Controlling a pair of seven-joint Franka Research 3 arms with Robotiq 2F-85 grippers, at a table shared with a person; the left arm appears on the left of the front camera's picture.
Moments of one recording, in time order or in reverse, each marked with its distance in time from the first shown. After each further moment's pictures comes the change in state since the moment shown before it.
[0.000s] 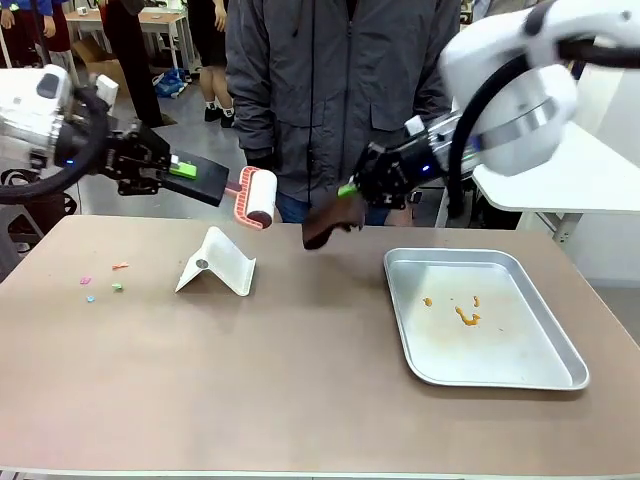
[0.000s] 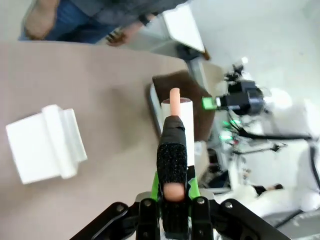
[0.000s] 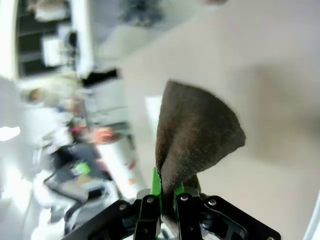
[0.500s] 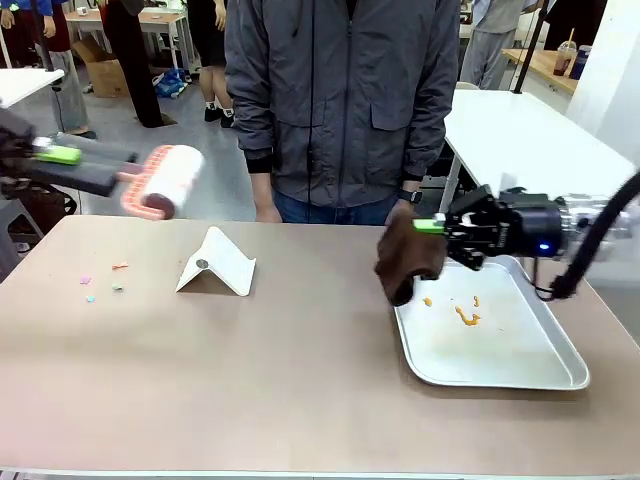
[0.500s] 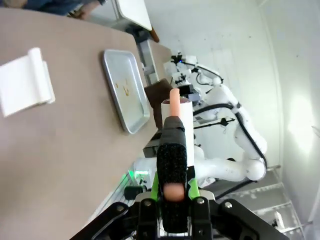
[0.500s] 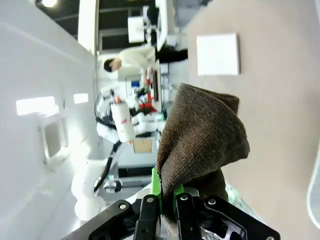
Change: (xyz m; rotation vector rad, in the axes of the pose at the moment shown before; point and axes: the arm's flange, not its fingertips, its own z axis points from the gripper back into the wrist) left arm -0.064 0.008 0.147 -0.246 0.069 0.058; right arm -0.113 -0.113 0.109 0.379 0.041 0.013
